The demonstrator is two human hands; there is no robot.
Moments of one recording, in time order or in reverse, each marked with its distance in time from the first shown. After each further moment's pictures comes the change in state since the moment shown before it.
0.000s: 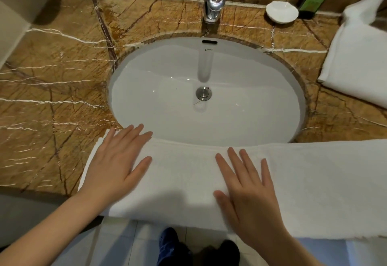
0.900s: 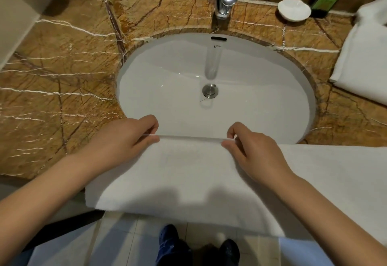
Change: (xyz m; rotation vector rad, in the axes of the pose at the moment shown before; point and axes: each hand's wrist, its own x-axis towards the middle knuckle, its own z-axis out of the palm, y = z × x) left_hand 0.036 -0.013 -0.031 -0.152 -0.013 0.179; right_hand 0.077 0.011 -0.034 0.294 0.027 -0.062
